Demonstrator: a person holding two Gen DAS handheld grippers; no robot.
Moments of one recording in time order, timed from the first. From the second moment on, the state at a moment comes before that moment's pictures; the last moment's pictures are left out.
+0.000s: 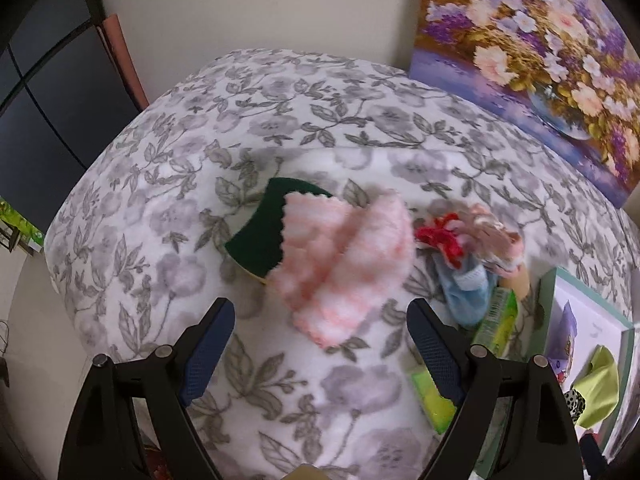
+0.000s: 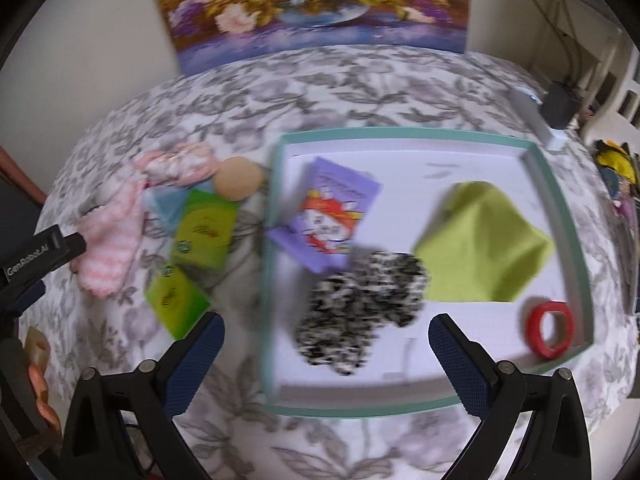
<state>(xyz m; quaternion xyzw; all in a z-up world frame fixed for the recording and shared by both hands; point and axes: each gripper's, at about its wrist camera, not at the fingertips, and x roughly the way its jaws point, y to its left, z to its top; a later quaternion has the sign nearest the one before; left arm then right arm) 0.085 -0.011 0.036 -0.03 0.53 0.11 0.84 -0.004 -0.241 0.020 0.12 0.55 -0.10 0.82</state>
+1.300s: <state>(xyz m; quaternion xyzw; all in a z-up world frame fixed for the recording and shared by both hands) 0.113 0.048 -0.011 -0.15 0.59 0.04 0.79 0.060 -0.140 -0.041 0.12 0.61 -0.04 0.78</state>
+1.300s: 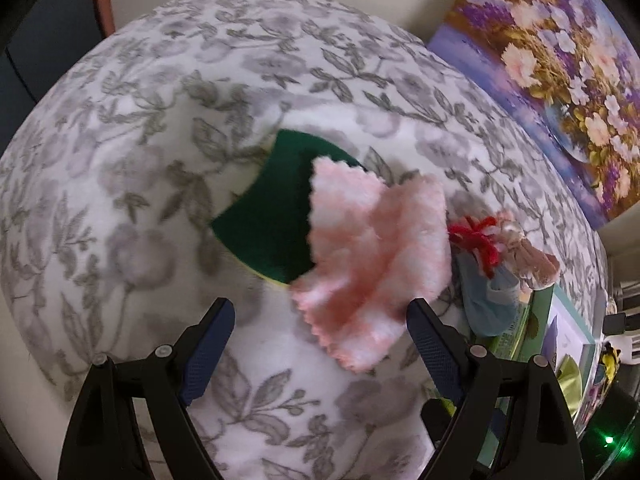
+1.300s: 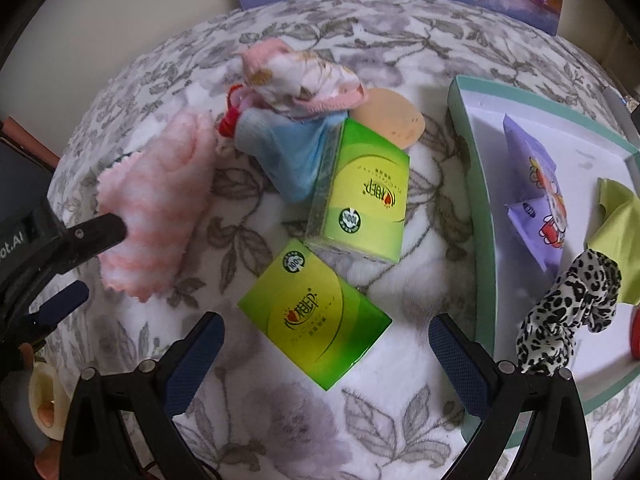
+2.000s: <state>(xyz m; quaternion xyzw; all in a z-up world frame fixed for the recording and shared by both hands) 0.121 0.031 -0.022 -0.15 0.60 -0.01 0.79 0.062 -0.146 -0.048 0.12 0.61 -0.04 0.78</state>
